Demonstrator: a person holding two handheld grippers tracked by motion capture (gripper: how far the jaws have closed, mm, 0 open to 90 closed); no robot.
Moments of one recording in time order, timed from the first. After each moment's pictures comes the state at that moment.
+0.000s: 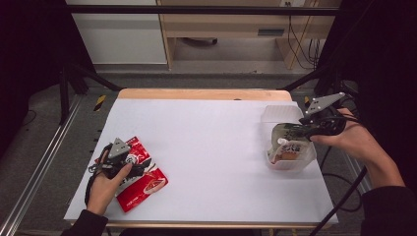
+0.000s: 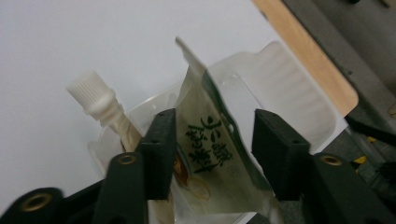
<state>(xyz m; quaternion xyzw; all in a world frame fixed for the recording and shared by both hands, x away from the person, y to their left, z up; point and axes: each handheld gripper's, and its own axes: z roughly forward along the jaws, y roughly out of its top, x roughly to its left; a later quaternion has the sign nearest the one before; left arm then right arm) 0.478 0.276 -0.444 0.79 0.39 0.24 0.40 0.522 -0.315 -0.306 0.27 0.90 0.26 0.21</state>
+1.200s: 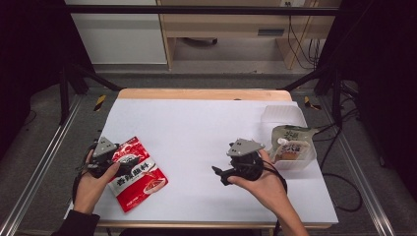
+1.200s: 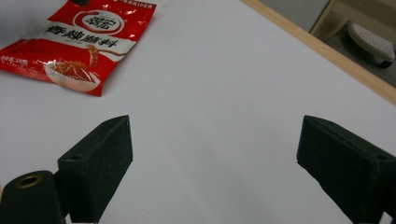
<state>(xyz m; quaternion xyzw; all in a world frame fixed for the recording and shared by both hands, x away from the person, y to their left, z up) 0.471 0.309 -0.432 0.78 0.41 0.25 0.40 0.443 -0.114 -0.381 0.27 0.84 0.41 0.21</state>
